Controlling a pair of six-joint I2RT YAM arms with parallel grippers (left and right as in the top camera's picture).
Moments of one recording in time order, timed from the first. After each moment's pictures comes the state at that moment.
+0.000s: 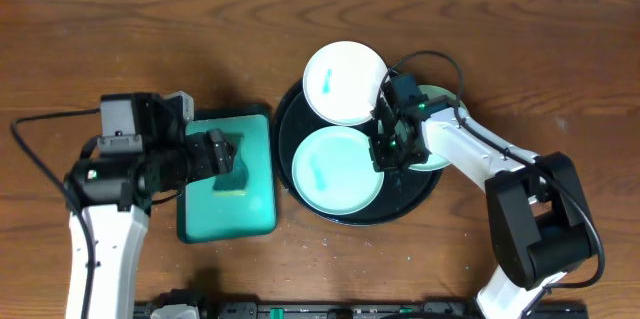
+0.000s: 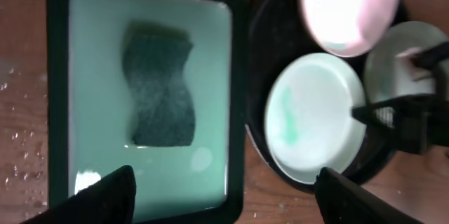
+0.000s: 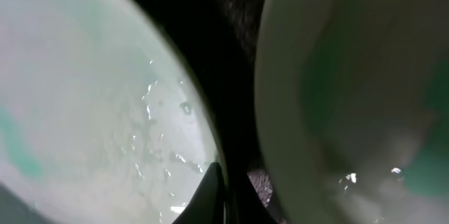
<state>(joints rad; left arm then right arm) 0.07 1.14 1.04 -1.03 0.35 -0.23 0.40 1.87 1.12 -0.70 -0.23 0.24</state>
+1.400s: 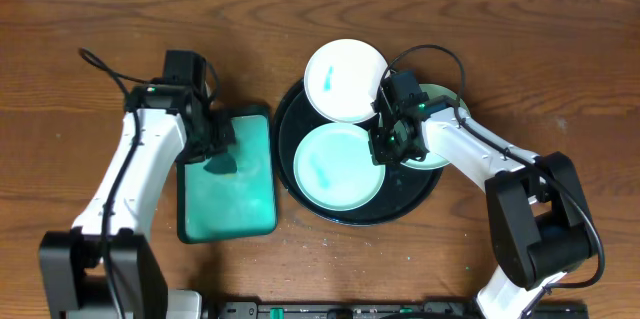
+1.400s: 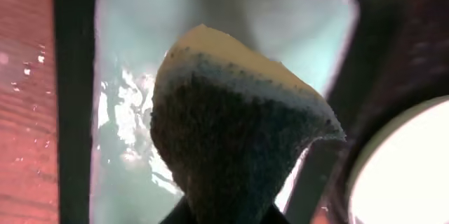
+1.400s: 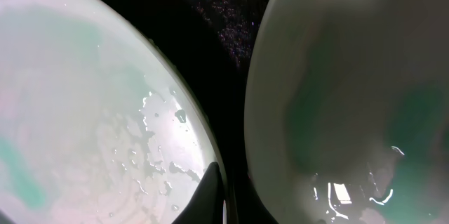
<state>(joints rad) -0.05 1.59 1.15 -0.99 0.09 -0.38 0.40 1.87 1.12 -0.63 -0.19 0.25</state>
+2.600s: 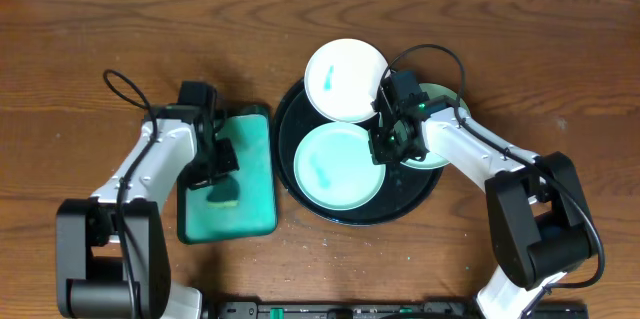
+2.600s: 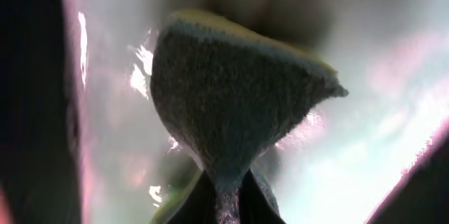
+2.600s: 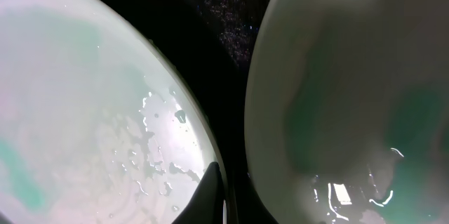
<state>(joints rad) -0.05 1.66 0.99 -0.93 0.05 -0.39 0.40 1.87 1.12 -0.63 -0.18 0.25</state>
